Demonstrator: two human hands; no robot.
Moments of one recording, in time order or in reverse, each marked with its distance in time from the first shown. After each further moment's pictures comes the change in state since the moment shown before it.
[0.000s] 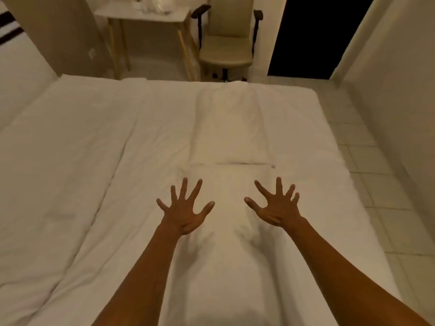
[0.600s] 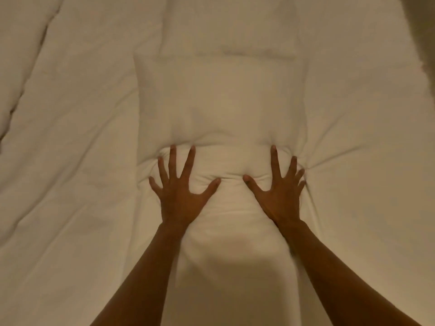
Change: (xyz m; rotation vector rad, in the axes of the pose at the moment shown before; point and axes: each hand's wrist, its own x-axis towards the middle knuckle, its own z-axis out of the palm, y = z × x) left_hand 0.086 -0.074 0.290 -0.037 0.359 -0.070; right_hand 0.086 0.088 0.285 0.285 0.269 0.103
